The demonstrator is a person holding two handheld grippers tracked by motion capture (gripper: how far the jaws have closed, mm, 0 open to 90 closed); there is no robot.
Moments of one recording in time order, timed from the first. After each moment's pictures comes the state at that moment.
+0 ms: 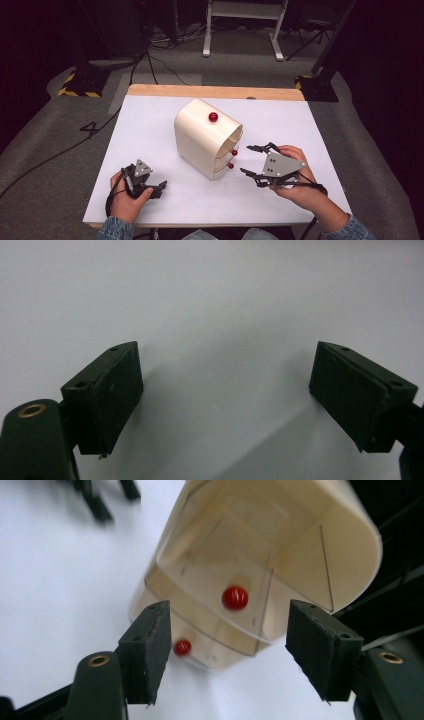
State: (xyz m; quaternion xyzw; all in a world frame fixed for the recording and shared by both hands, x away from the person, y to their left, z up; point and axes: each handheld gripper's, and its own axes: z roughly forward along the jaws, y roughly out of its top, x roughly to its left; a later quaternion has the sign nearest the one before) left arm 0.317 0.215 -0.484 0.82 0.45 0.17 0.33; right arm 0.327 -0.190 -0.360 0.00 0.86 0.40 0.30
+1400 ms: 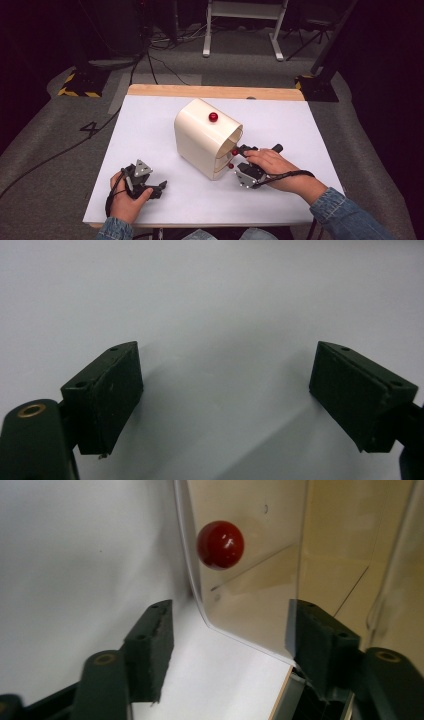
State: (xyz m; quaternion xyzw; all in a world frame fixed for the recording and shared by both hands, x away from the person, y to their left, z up) left arm 0.316 0.215 -0.485 0.81 0.45 0.17 0.33; right arm 0.378 -0.151 -0.436 -0.33 0.85 0.12 0.39
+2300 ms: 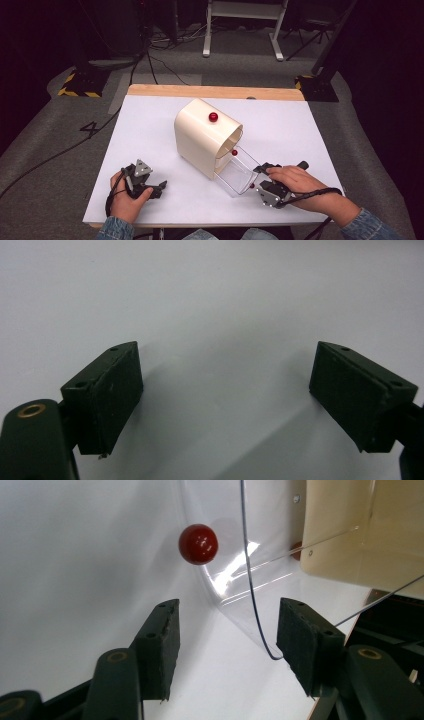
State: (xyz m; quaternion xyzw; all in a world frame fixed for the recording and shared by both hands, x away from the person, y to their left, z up) left arm 0.317 0.215 -0.484 0.82 0.45 0.16 0.33; right arm 0.328 -0.207 -0.431 -0.31 0.89 0.08 0.33
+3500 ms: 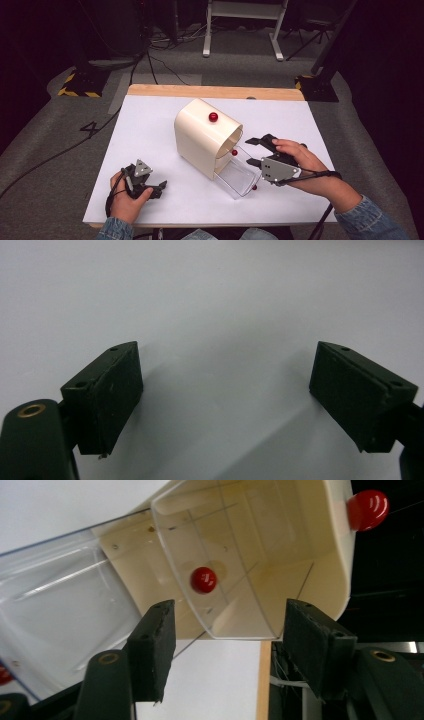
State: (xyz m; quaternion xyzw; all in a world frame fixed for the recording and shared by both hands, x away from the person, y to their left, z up) left arm 0.316 0.215 -0.485 0.82 0.45 0.17 0.33; right arm 0.345 -0.188 -0.337 -0.23 0.85 0.27 0.39
